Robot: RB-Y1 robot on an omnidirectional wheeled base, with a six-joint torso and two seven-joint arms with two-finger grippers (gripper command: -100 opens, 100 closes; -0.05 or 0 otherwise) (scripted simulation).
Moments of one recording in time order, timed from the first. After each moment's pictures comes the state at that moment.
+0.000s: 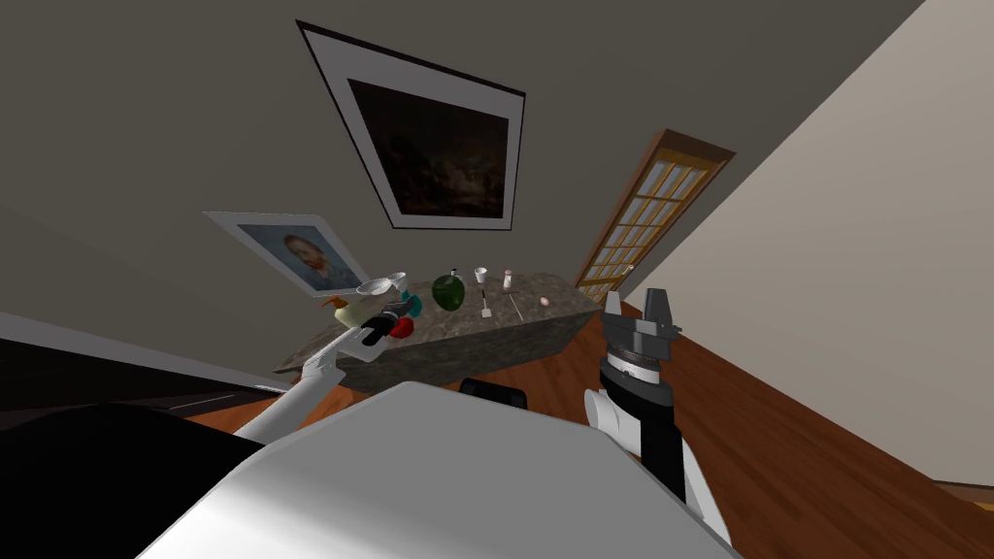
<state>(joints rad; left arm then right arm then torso) 0.31 0.63 0.21 -1.62 -0.38 0.11 -0.45 0.53 -0.05 -0.06 -2.40 0.07 -0.52 -0.11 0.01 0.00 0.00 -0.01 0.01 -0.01</state>
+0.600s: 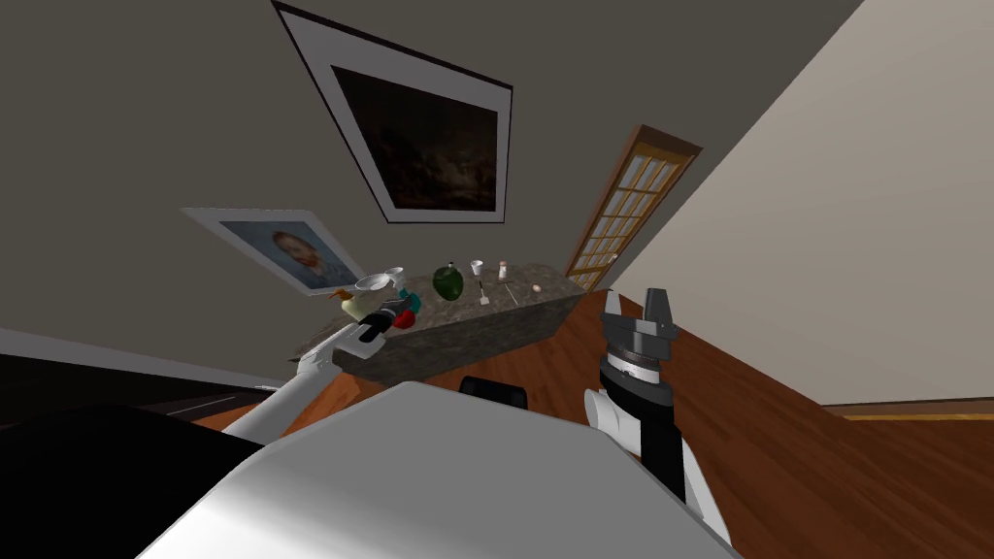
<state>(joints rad) 0.30 0.69 0.21 -1.60 -0.35 0.11 -0.44 0.53 -0.05 -0.06 -2.40 0.07 -0.52 -0.11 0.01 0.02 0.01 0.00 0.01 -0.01</state>
